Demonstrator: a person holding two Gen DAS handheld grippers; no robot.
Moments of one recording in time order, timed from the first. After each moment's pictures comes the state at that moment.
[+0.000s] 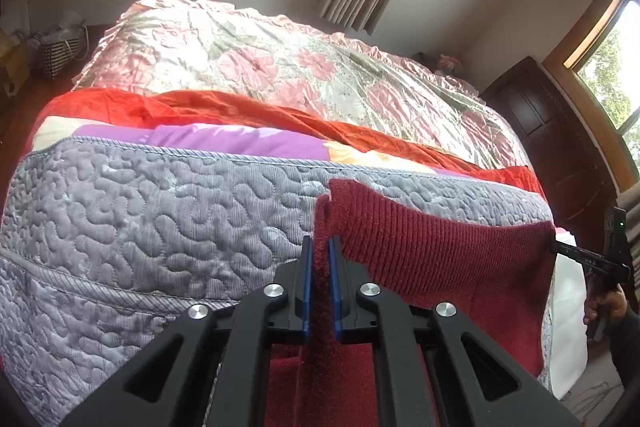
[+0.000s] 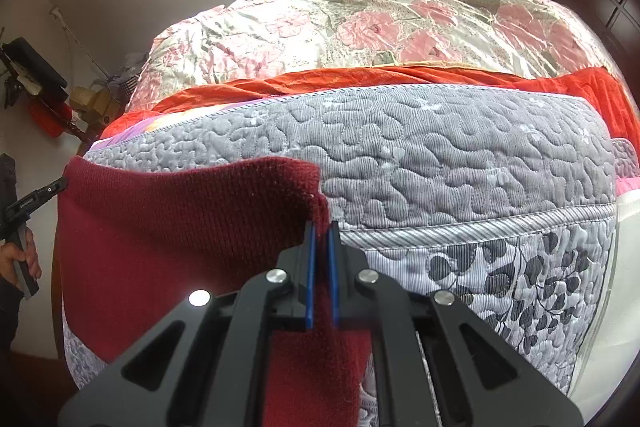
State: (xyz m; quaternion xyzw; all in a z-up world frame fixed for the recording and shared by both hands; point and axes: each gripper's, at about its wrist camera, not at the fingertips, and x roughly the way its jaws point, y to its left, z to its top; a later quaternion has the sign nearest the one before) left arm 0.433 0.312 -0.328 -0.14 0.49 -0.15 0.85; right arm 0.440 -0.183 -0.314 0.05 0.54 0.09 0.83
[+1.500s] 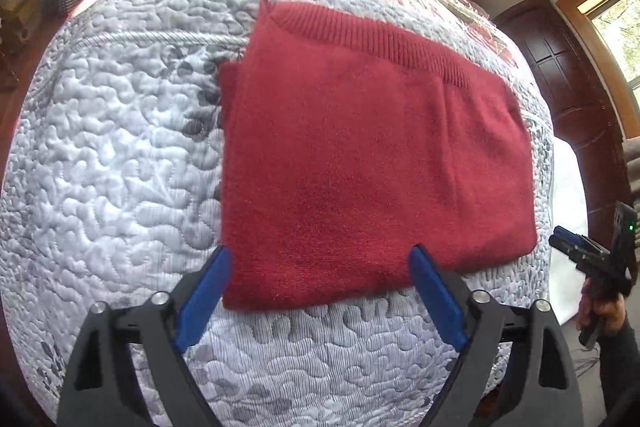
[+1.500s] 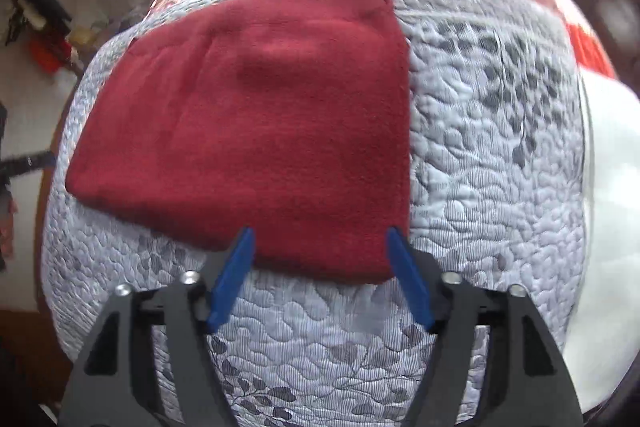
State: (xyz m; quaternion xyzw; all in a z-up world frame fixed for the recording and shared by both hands) left arm 0.226 0.284 -0.336 -0.12 0.60 -0.14 0.78; right arm 0.203 -0.110 -0.310 -0.05 0.57 0.09 0.81
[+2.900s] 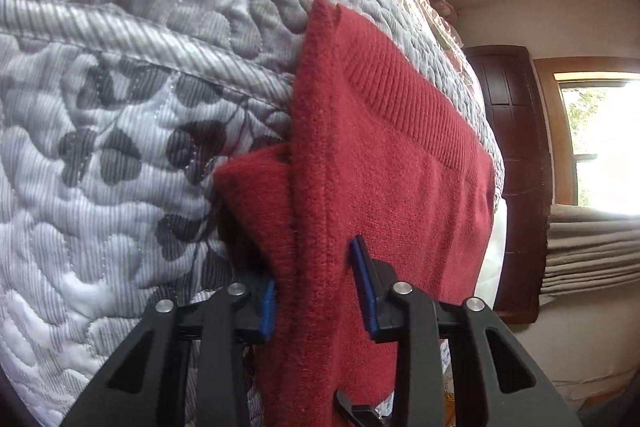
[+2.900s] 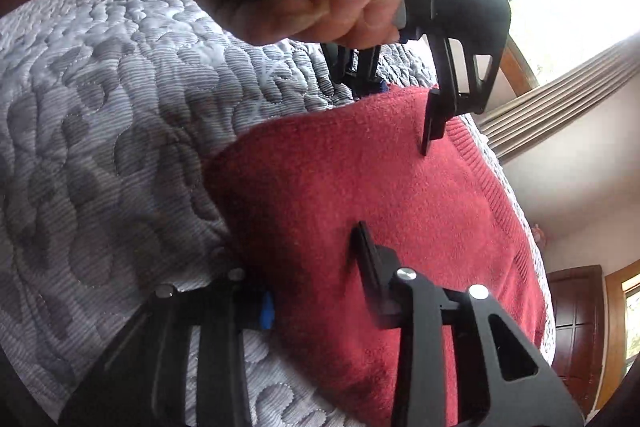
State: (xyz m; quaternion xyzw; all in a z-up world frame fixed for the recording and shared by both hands) left arm 0.380 0.332 -0.451 -0.30 0.63 -0.23 0.68; right arm 0.207 0.260 -0.404 -0.43 0.35 0.22 0.80
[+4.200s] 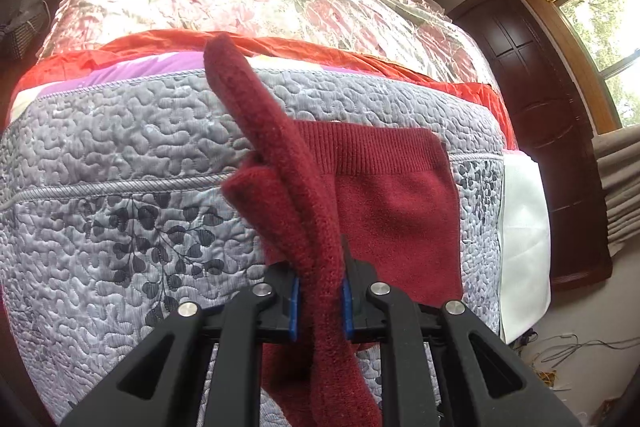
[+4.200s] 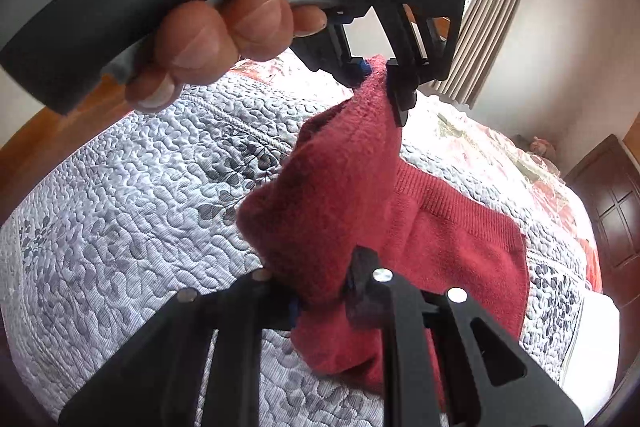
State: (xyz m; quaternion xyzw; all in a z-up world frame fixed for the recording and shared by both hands) left arm 0.360 0.174 -0.251 -0.10 0.60 -0.21 0.77; right arm 0.194 0.132 -0.249 -0.20 0.36 0.18 0.90
